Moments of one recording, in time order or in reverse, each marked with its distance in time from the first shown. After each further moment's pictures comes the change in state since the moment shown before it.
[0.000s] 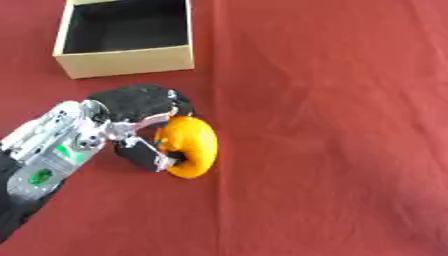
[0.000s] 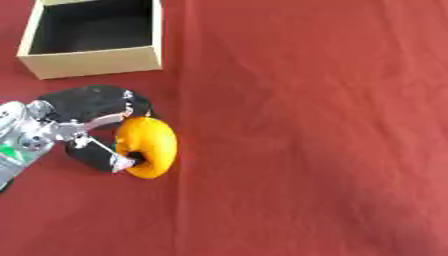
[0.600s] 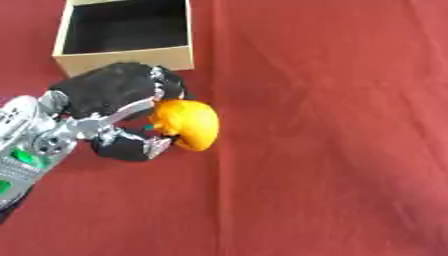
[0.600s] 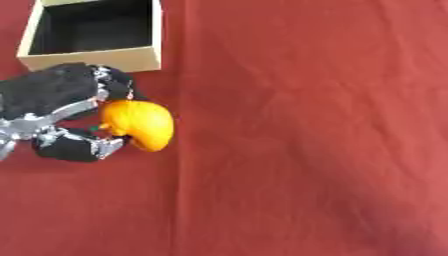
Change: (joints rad) left arm 0.015 0.071 0.100 -0.143 0.116 0.055 0.061; right arm 0.008 0.000 0.000 0.000 -0.001 0.007 0.000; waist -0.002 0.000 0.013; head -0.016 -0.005
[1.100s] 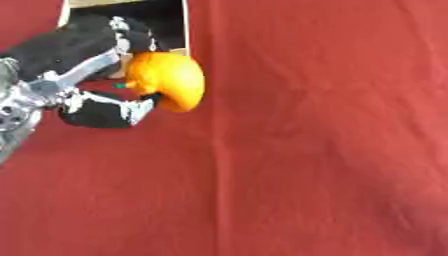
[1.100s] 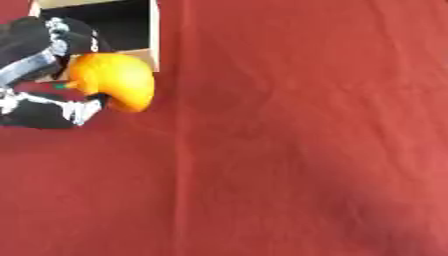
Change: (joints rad) left arm -0.093 0.007 0.142 0.034 0.023 0.076 0.115; right arm -0.001 0.000 0.001 0.000 0.000 0.001 0.001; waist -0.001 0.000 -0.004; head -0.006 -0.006
